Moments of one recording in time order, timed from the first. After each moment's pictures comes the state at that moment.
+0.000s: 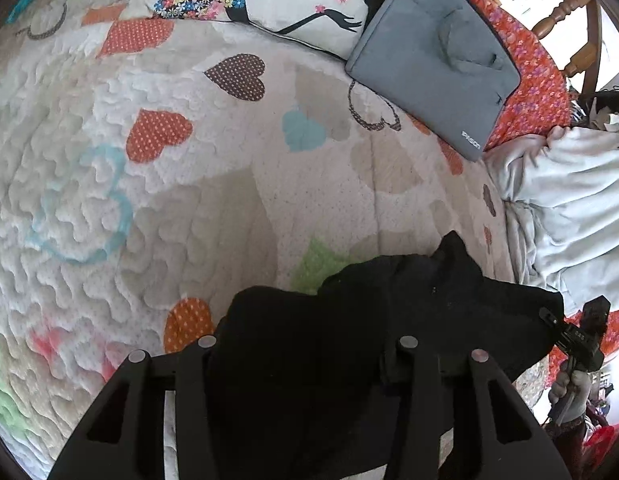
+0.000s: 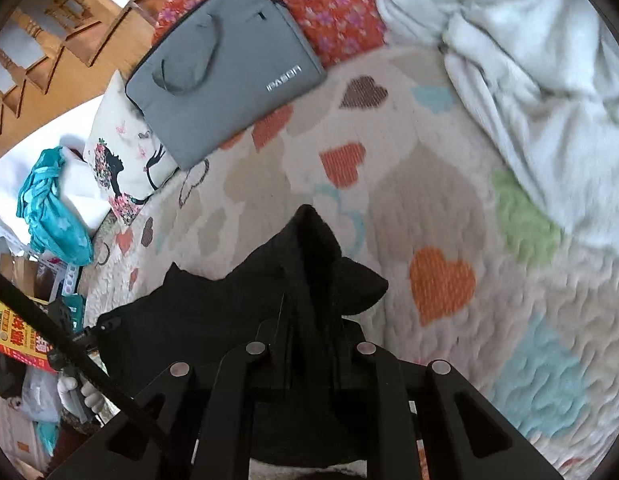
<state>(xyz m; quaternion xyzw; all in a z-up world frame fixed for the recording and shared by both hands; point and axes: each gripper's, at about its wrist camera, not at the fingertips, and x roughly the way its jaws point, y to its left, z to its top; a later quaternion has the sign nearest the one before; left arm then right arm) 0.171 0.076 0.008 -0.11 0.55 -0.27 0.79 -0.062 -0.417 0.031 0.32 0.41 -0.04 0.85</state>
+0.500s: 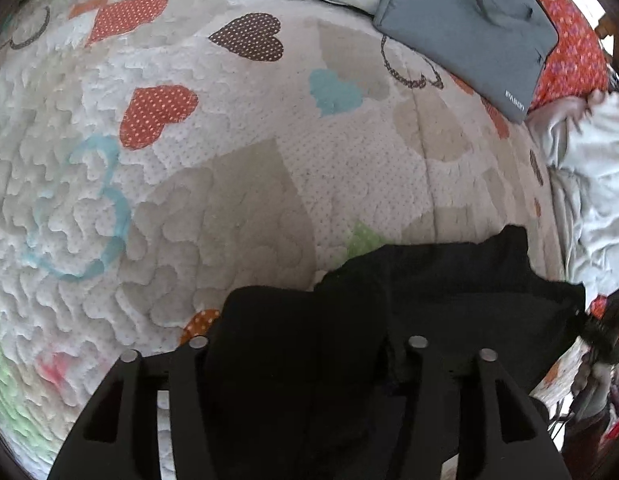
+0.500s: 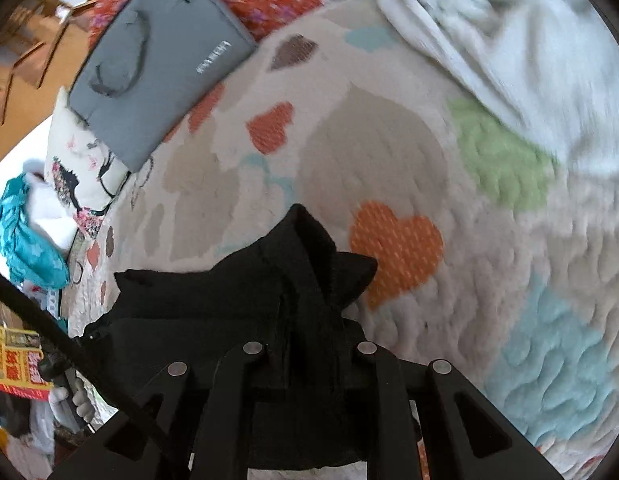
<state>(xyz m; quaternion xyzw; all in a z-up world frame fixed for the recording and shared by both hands) 0.190 0.056 -0.025 -0.03 0.59 -0.23 0.77 -0.061 -0.441 -0.024 0.35 0.44 -0.09 0.82</state>
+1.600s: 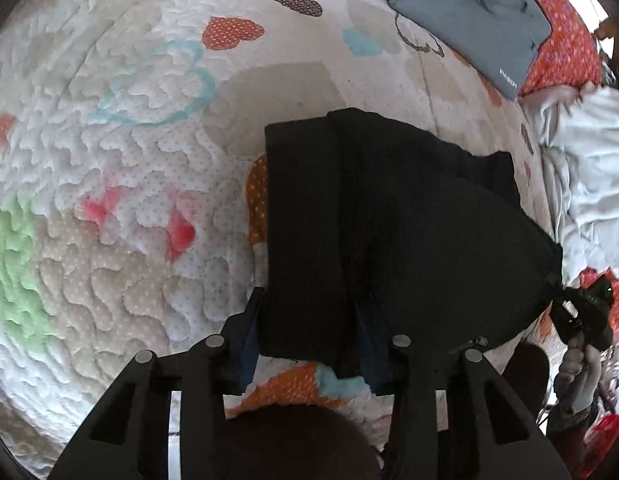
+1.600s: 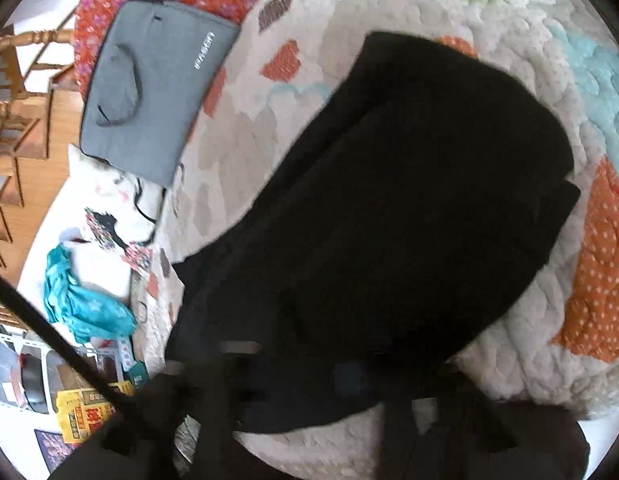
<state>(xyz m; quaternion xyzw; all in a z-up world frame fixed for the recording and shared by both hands) 0.120 0.117 -0.018 -0.04 0.62 -0.23 0.75 -0.096 -0.370 -0.054 0.56 0.37 -0.06 0.74</state>
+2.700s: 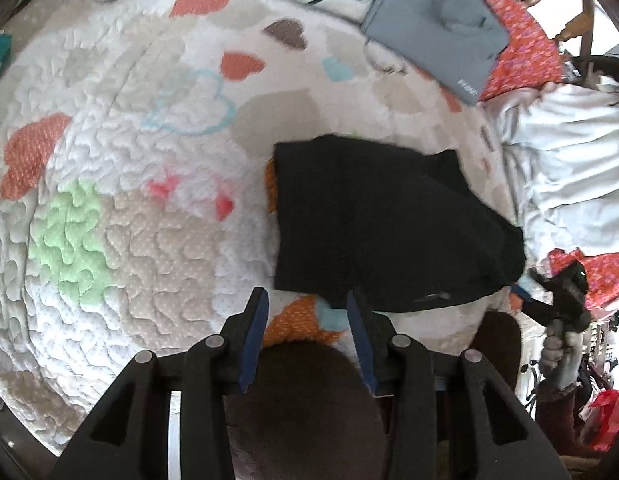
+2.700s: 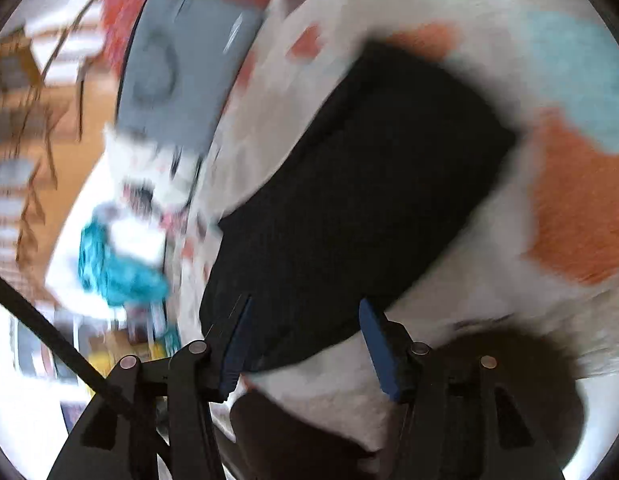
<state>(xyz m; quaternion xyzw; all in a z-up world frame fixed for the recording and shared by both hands) 0.078 0.174 0.047 -0.06 0.59 -0.27 0.76 -0.108 -0.350 -0.027 0.52 0.42 0.04 0.74</state>
